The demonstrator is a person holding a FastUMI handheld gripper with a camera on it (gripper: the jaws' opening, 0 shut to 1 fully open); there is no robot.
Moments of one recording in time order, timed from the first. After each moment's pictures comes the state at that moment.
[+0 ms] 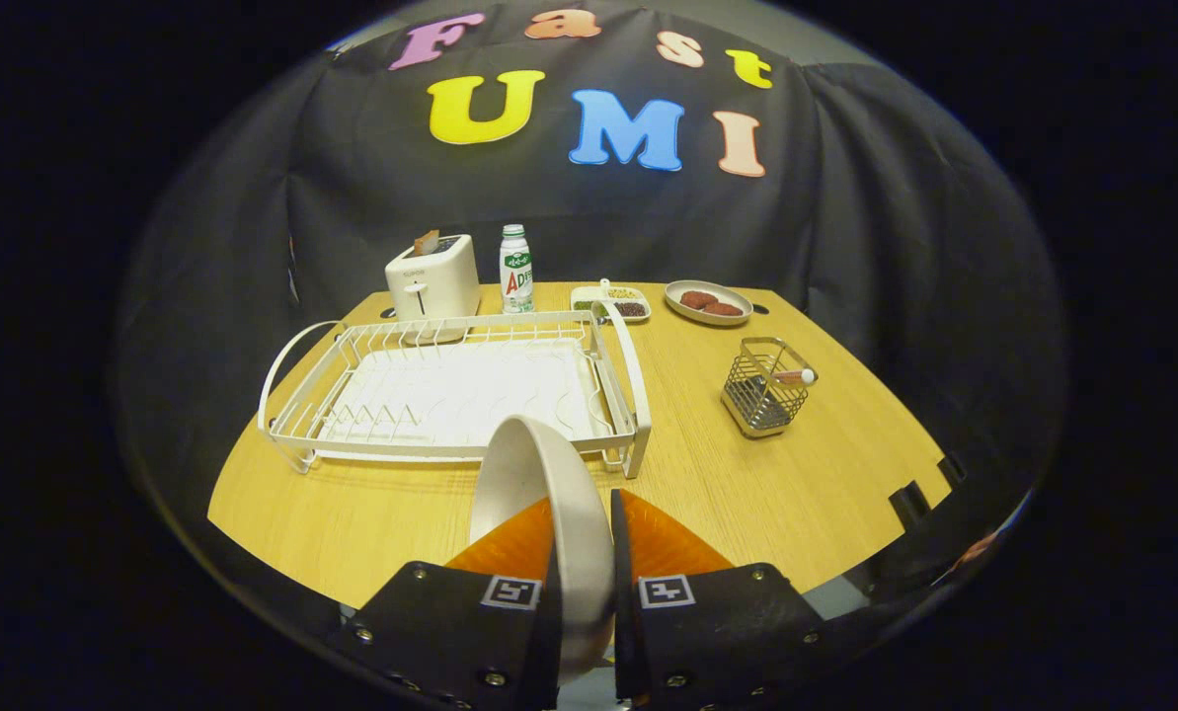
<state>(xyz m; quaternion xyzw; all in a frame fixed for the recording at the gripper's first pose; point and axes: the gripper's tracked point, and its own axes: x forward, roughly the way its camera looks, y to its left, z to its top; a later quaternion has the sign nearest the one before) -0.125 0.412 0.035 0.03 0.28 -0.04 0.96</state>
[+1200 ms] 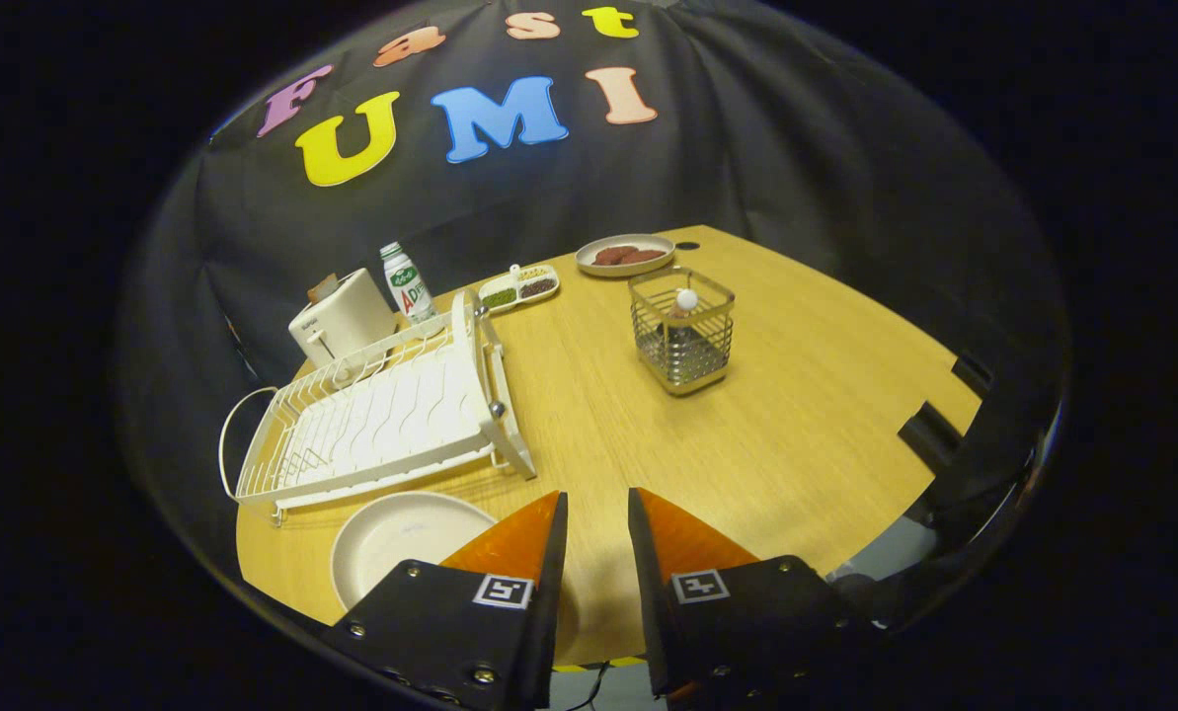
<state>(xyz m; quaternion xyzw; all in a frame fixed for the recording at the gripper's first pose) -0.110 0.294 0.017 0.13 0.29 -0.11 0.94</state>
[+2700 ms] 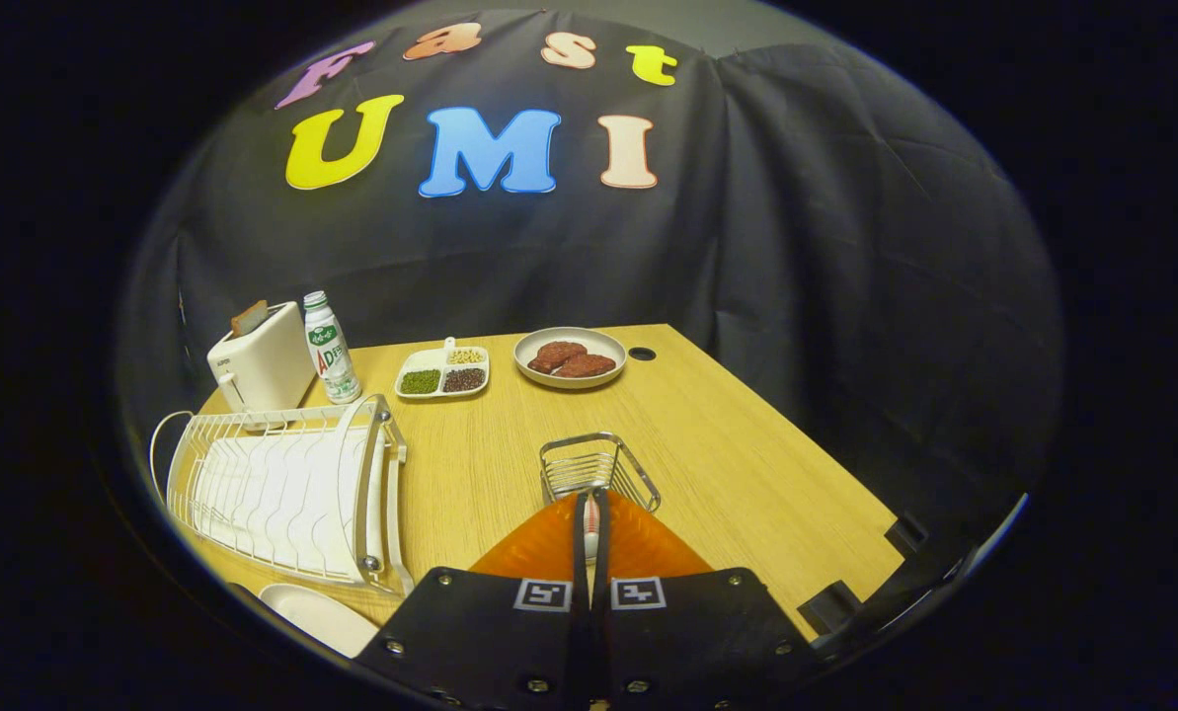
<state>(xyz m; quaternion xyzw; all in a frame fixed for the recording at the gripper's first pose) -0.013 0.197 0.081 0.01 0.22 -0.16 0.96</state>
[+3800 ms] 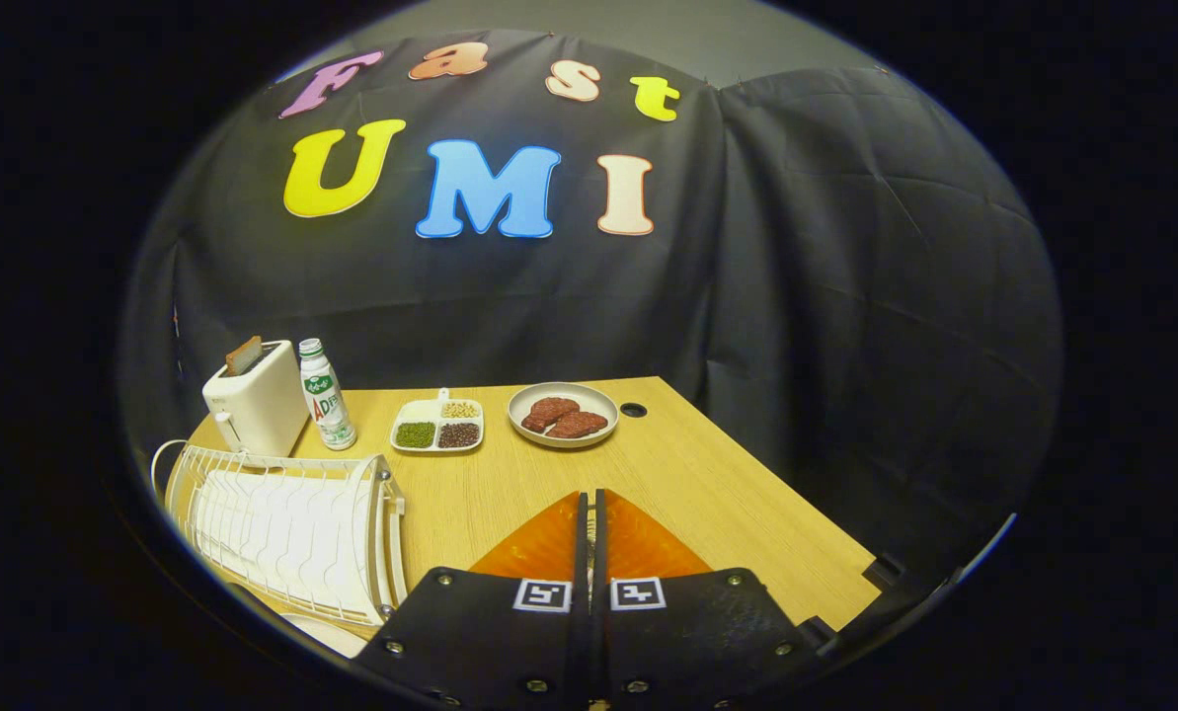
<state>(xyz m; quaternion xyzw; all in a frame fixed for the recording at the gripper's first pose) 0.007 0.199 0.123 -0.01 0.18 -0.18 0.97</state>
